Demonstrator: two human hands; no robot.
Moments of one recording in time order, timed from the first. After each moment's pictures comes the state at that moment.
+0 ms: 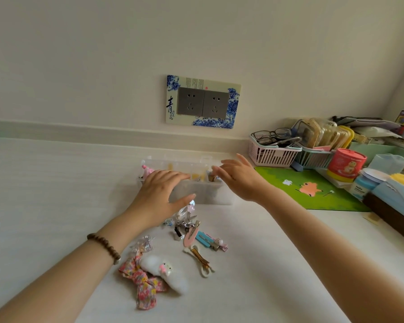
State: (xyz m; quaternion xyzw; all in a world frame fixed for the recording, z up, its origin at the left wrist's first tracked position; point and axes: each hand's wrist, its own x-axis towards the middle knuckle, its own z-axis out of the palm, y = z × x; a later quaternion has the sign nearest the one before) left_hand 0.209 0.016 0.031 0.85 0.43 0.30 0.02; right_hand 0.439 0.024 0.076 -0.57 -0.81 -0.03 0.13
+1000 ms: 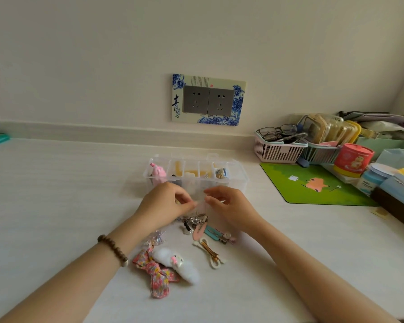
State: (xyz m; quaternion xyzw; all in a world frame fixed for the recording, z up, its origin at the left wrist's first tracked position) left_hand 0.209 -0.007 0.033 0.78 0.50 0.29 0.21; right_hand 0.393 -0.026 0.026 -0.58 -0.68 0.28 0.37
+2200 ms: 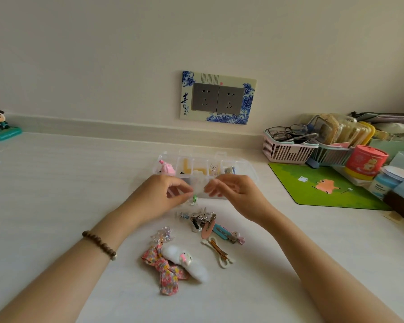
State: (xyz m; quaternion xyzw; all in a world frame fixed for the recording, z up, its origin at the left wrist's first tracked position) left_hand 0.175 0.000 0.040 0.82 0.44 0.31 0.21; right_hand 0.392 -0.025 0.049 -0.44 -0.76 0.27 0.39
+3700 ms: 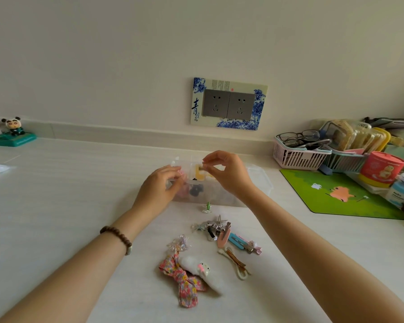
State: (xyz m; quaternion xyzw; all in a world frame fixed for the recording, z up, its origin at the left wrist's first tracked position) left_hand 0.157 0.035 0.029 0.75 0.49 0.42 0.13; right_hand 0.344 0.043 0.070 -0.52 -0.71 0.17 0.44
